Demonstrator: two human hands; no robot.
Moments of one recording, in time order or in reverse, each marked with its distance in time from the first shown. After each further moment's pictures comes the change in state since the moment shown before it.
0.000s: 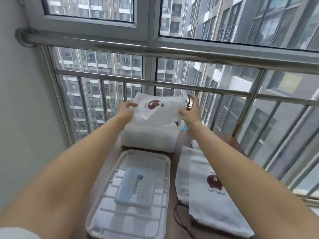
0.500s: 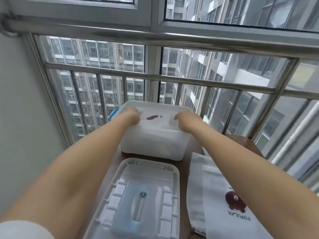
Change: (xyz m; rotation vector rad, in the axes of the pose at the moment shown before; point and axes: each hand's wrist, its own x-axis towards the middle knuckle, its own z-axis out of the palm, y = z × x) left_hand 0.077 -0.012 0.031 0.884 -0.225 0.008; right_hand 0.080 0.051 0.046 -1.428 -0.479 -0.111
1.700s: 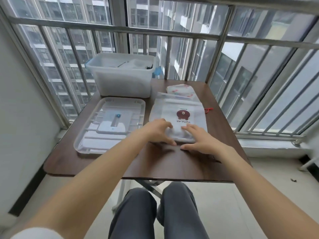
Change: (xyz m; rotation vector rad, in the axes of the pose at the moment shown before) left_hand -0.271 0.088 0.162 0.039 -0.272 0.617; right_hand -0.326 0.115 0.121 0.433 -0.190 -0.067
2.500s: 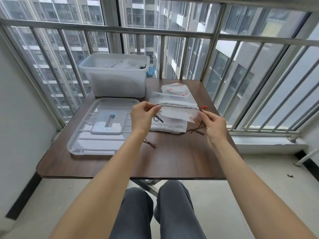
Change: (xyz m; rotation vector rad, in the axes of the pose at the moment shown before) left_hand -0.008 0.014 -0.010 -1.096 0.808 -0.190; right_hand -0.009 0.006 -0.014 1.280 0.773 0.151
